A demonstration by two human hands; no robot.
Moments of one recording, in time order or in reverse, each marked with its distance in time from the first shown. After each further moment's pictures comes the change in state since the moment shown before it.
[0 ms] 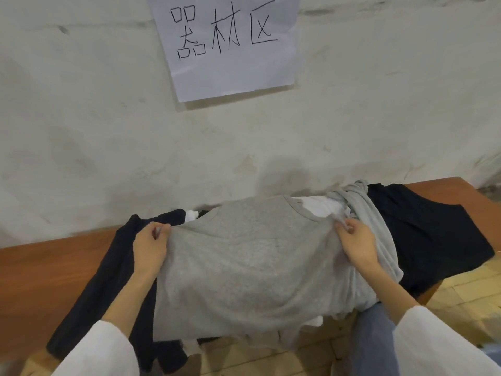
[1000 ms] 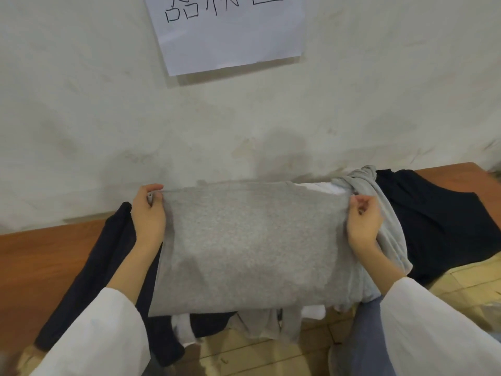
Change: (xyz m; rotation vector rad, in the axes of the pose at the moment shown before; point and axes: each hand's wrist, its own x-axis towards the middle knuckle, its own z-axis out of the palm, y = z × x) left_hand 0.036 0.013 0.024 -0.206 0.067 0.081; right_hand 0.034 0.007 0.026 0.249 0.306 0.041
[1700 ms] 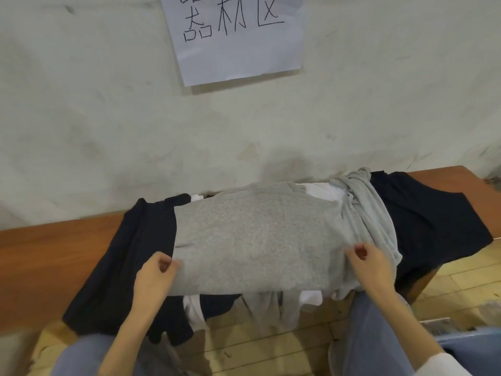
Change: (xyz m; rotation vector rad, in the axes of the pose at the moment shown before) left_hand -0.122 -0.028 -0.072 0.368 -0.291 -0.167; right_hand -0.085 0.022 -0.077 -0.384 -0.262 -0.012
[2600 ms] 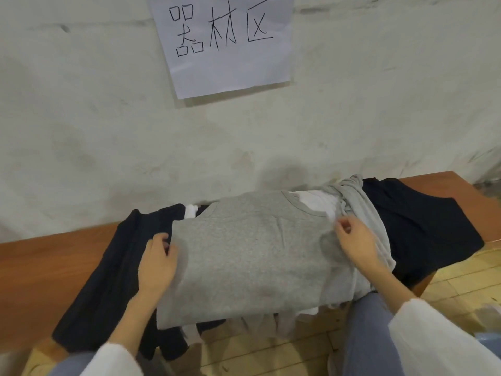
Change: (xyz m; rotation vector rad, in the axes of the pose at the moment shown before) left_hand 0.045 0.027 0.016 0.114 0.120 0.103; right_hand 0.059 -0.027 0.004 0.004 -0.019 -0.174
